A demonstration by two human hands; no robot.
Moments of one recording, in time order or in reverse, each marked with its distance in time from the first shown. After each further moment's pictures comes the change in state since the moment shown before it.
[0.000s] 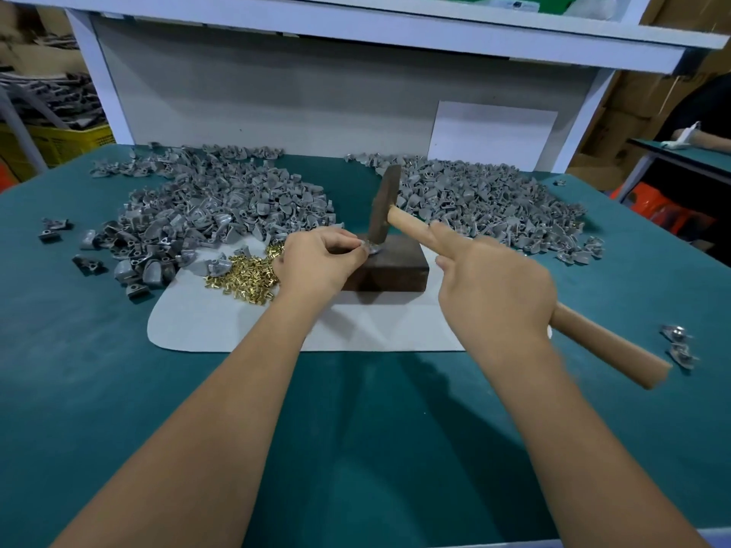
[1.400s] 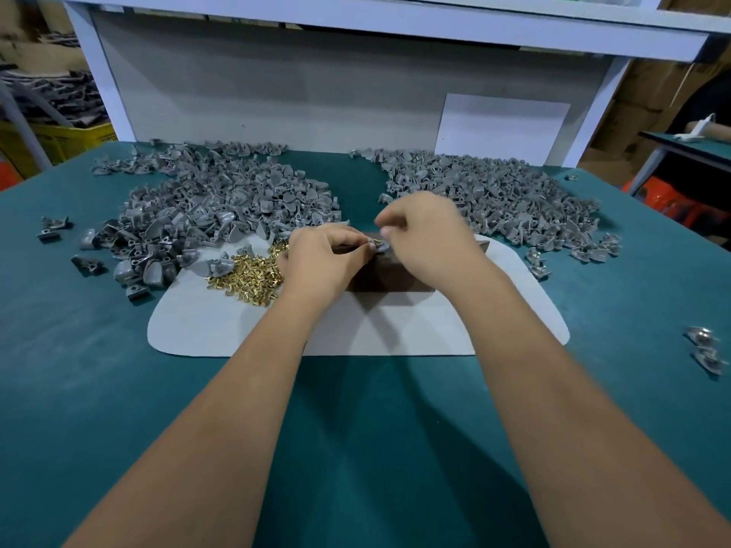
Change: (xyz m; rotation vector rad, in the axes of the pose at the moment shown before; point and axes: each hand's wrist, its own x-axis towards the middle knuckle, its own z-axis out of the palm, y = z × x) left_hand 0.002 -0.003 -0.004 0.021 -0.038 0.112; right_hand 0.065 -0.042 0.022 0.462 -0.255 -0.205
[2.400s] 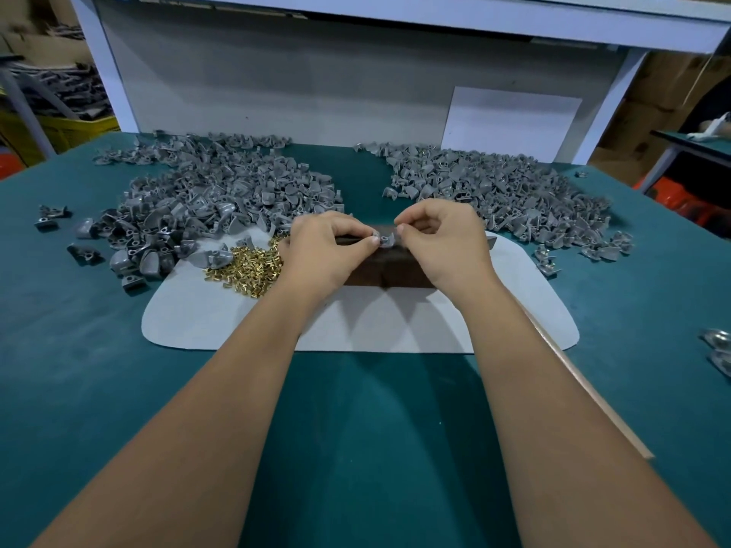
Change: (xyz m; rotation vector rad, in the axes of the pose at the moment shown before) left_hand 0.005 0.002 -0.003 0.113 -0.043 0.034; right_hand -0.003 0.033 0.030 0.599 0.203 0.149
